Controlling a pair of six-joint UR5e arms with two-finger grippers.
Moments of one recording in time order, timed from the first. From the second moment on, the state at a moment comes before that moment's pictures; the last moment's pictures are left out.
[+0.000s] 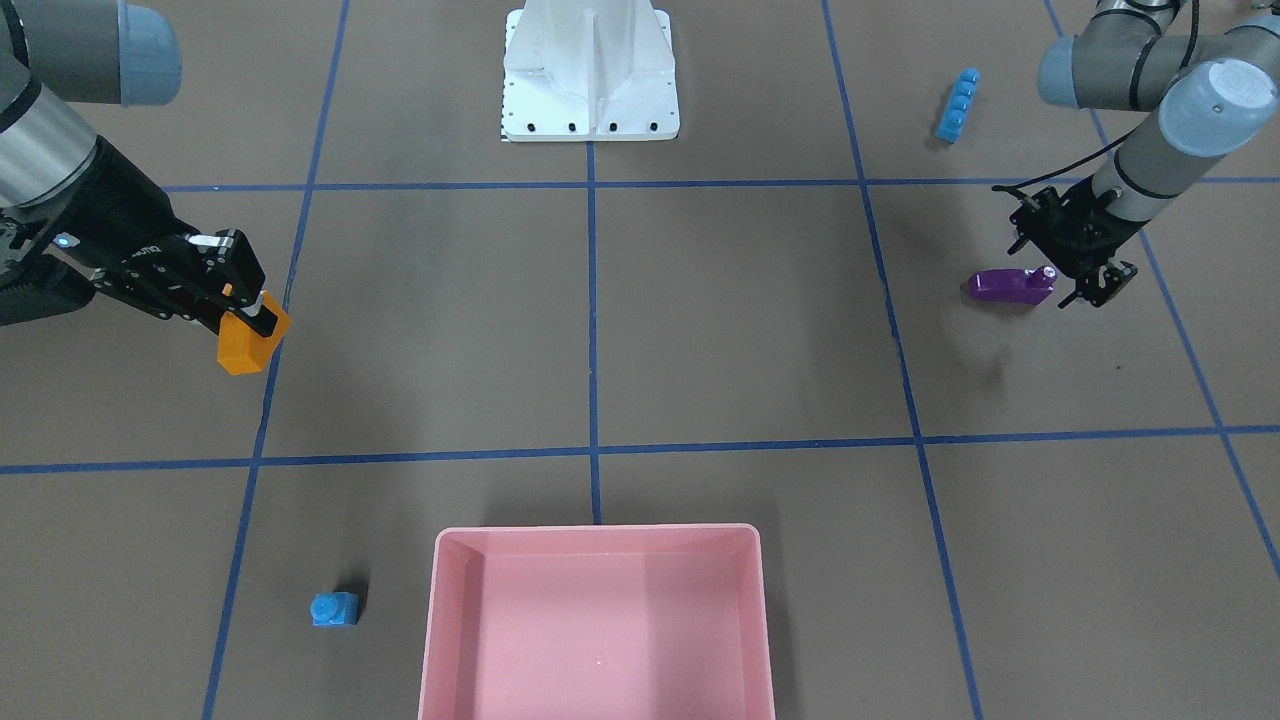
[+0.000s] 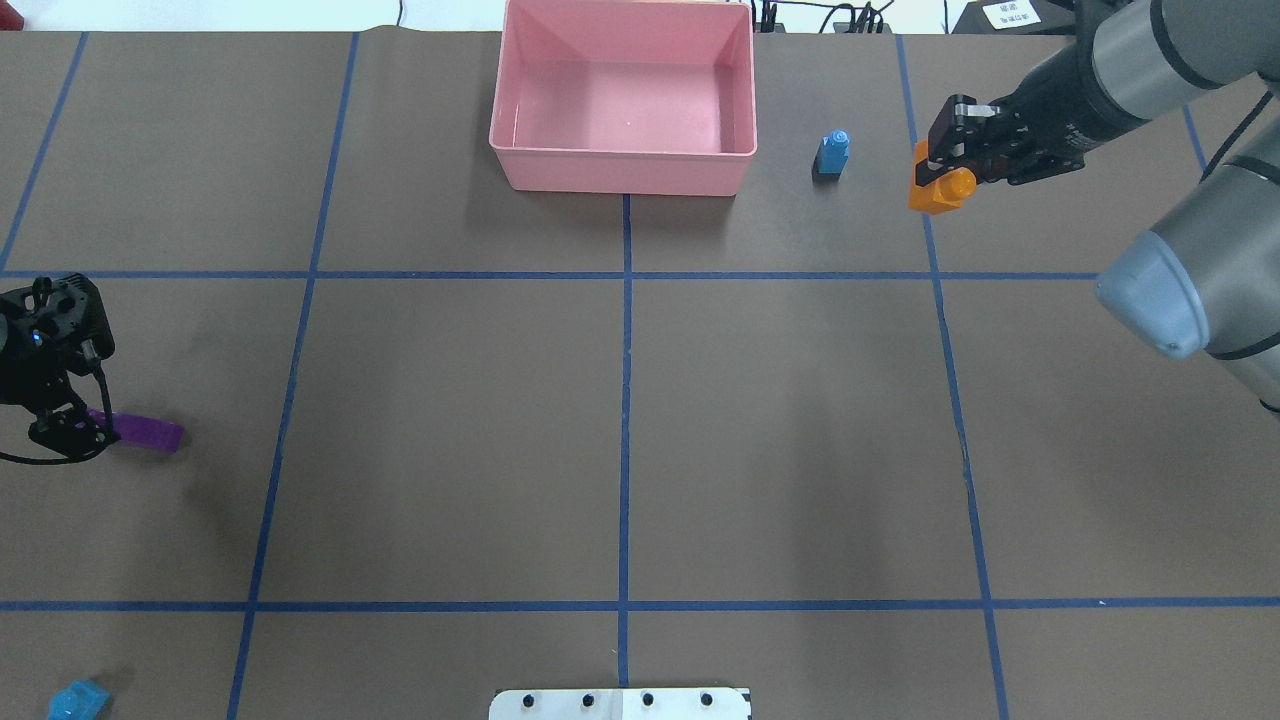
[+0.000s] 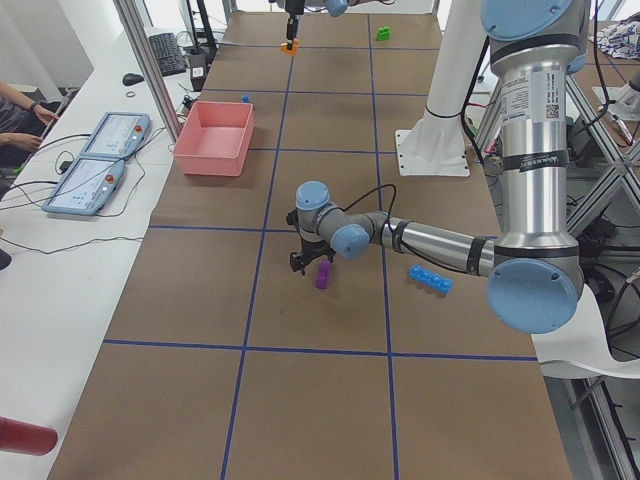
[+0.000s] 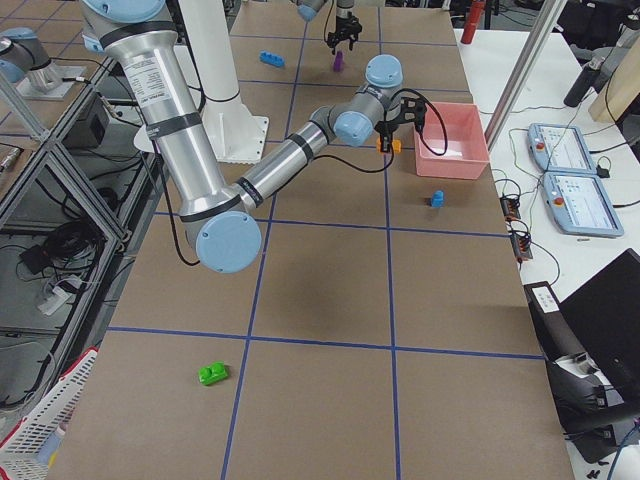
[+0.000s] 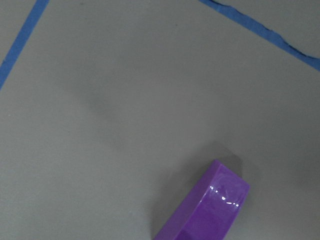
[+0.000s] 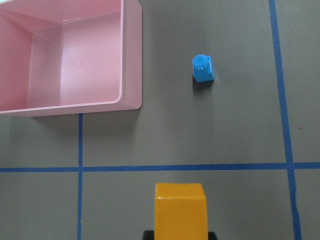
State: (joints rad) left arm -0.89 -1.47 -1.80 -1.99 -2.15 0.23; right arm 1.04 -1.18 1.88 -1.34 2.29 1.07
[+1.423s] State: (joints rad) left arm -0.84 -1.48 -1.73 -1.99 -2.15 0.23; right arm 1.02 -0.66 1.32 -1.33 2.26 1.12
